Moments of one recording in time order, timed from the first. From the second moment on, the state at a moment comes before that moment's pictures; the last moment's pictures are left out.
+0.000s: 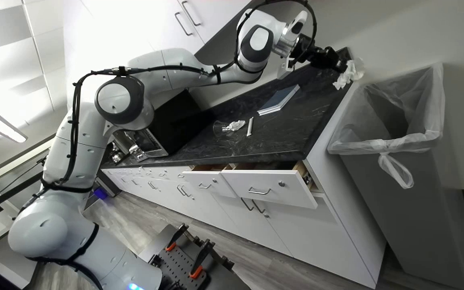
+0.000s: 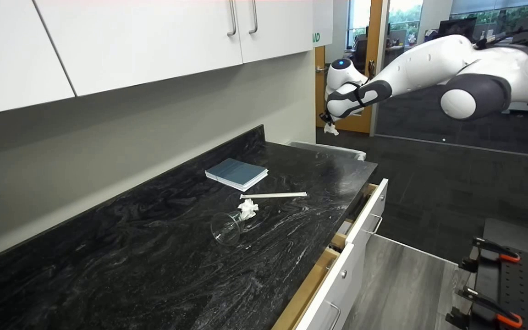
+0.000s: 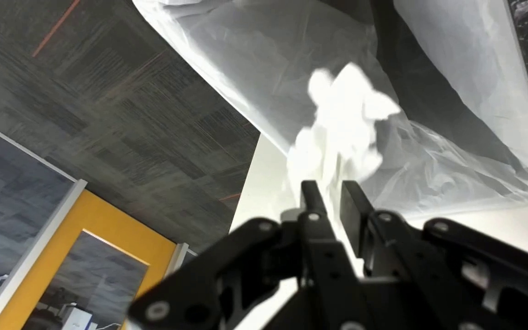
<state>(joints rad) -0.17 0.98 -0.36 -1.00 -0.10 2.45 0.30</state>
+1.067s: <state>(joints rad) -0.26 1.02 -0.23 -0.87 -0.05 2.28 0.16</state>
